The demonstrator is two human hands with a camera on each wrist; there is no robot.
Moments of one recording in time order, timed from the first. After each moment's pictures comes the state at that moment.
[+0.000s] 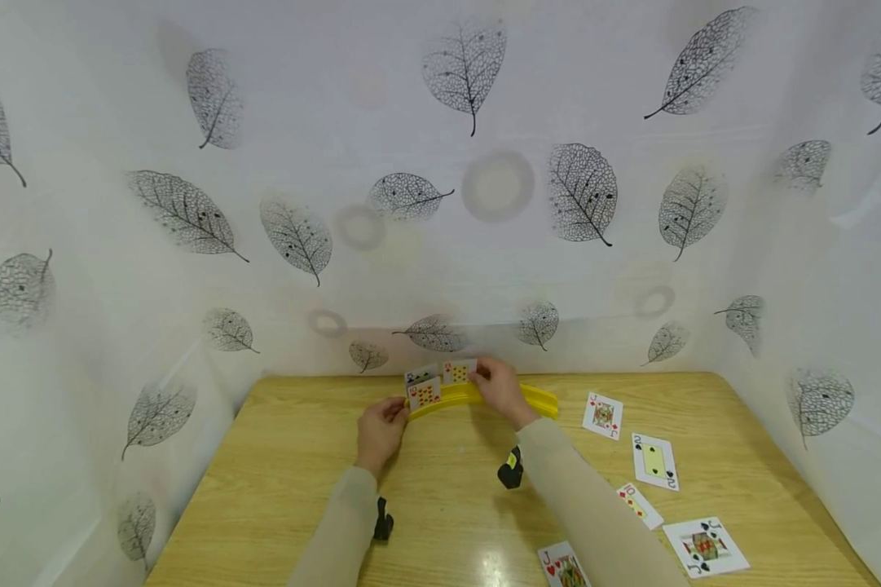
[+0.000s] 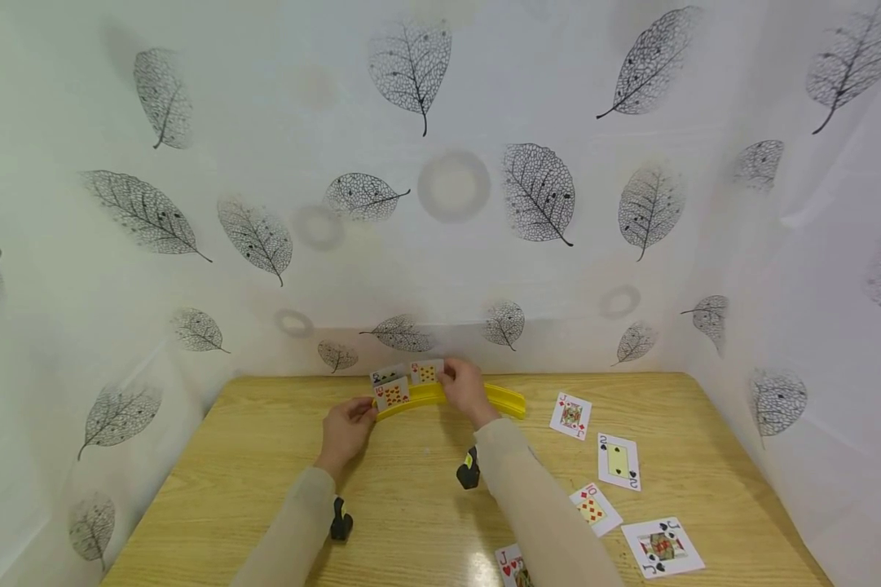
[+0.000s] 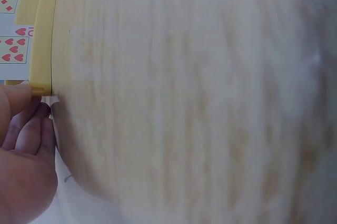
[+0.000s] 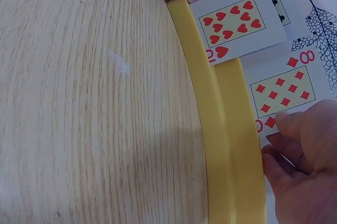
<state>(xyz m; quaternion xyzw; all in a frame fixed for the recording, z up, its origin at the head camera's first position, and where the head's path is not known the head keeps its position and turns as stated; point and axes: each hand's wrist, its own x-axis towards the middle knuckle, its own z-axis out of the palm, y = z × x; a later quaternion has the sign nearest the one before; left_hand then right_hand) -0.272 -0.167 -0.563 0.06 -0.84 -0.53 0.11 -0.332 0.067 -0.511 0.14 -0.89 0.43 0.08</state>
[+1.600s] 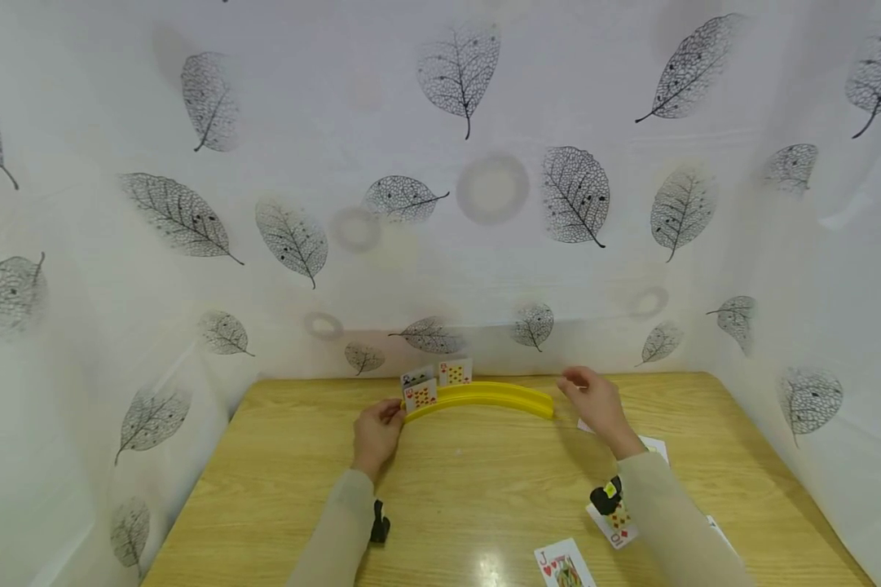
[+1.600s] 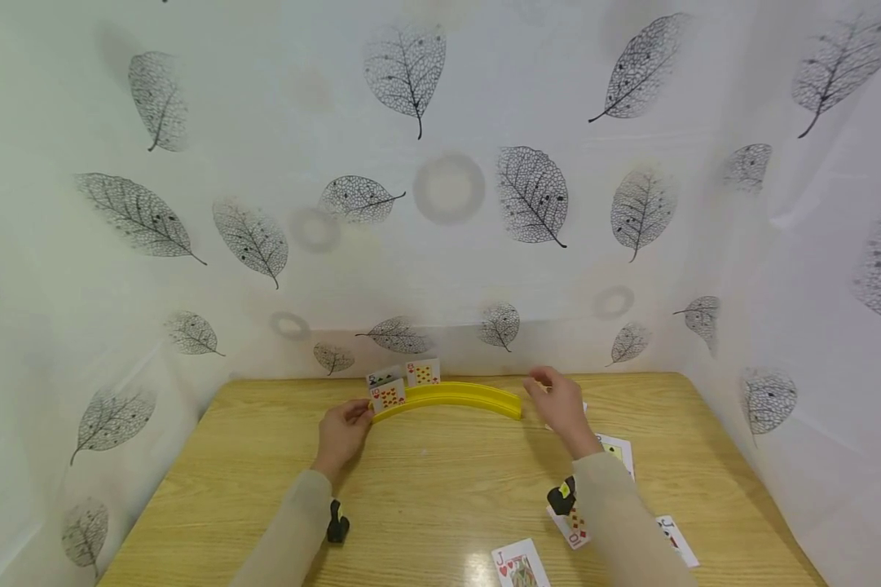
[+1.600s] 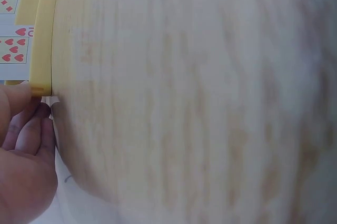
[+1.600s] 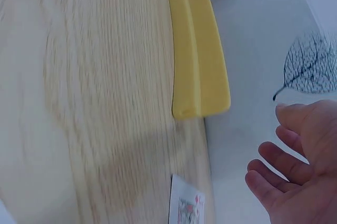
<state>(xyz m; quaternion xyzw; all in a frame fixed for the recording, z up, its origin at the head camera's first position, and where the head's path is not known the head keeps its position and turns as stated) -0.272 -0.165 -0.563 0.06 -0.84 -0.52 0.12 -0.293 0.223 -0.505 0.06 -0.91 0.41 0.09</state>
